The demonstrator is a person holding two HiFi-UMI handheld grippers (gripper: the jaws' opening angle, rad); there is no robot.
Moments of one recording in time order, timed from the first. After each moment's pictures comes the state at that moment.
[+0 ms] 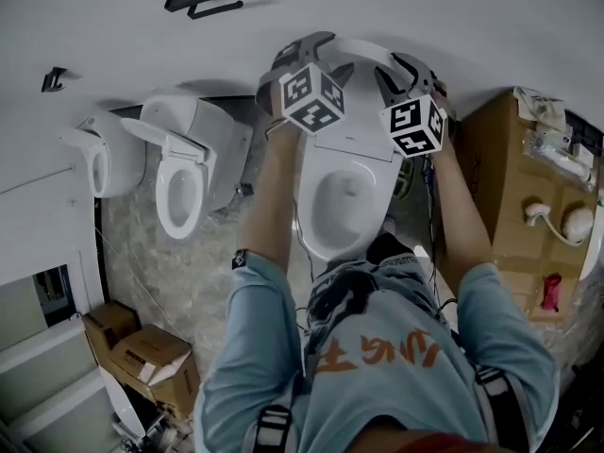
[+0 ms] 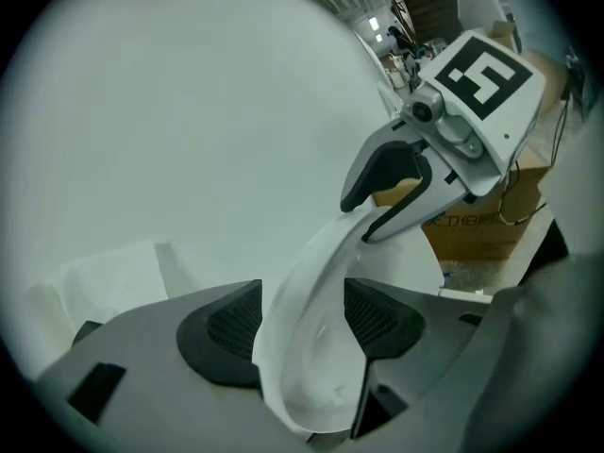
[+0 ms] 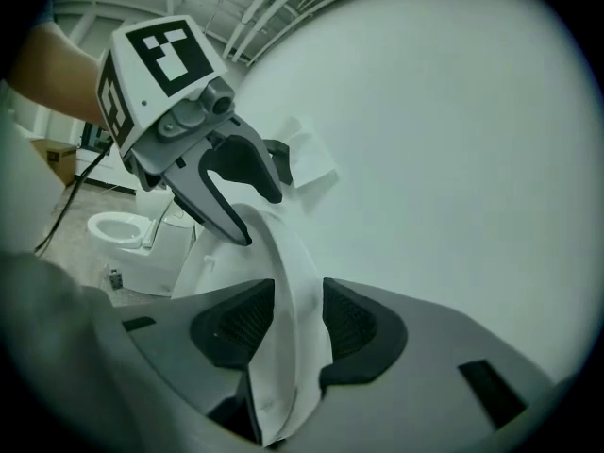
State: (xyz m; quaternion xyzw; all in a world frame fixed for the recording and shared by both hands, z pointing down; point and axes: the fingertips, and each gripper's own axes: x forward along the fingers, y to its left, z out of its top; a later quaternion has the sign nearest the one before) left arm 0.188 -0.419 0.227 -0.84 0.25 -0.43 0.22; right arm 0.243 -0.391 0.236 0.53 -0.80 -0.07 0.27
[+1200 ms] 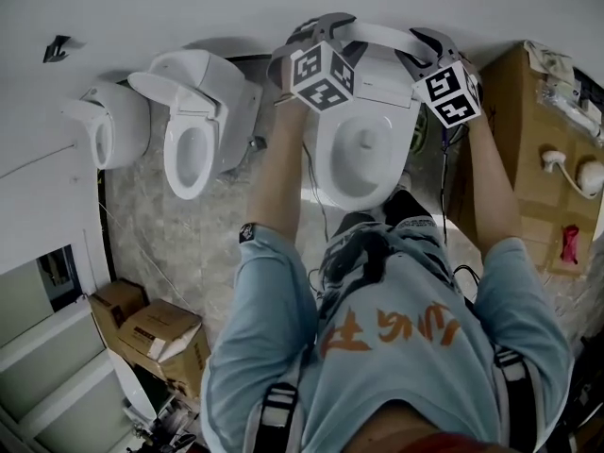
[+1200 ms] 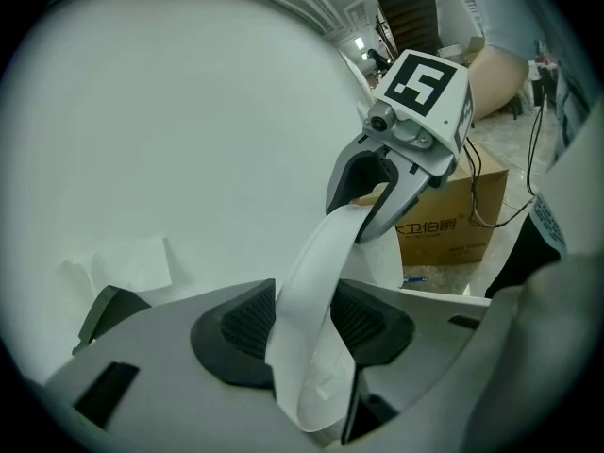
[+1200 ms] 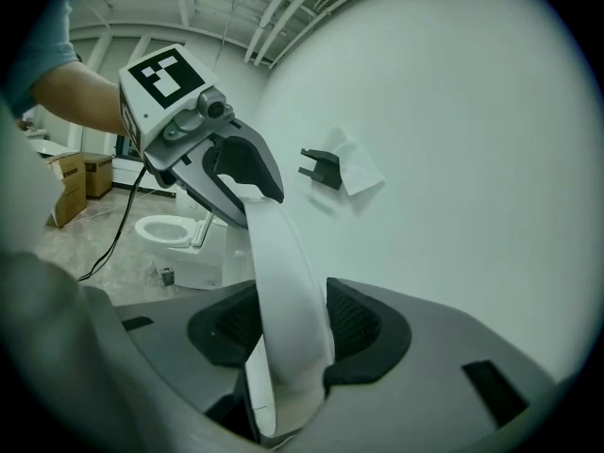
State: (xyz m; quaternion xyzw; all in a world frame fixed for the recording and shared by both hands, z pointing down) left arm 0.127 -0.301 0.228 -0.86 0.20 -0.41 0.23; right arm 0.185 -0.284 0.243 0.45 -0.84 -0.05 0.29
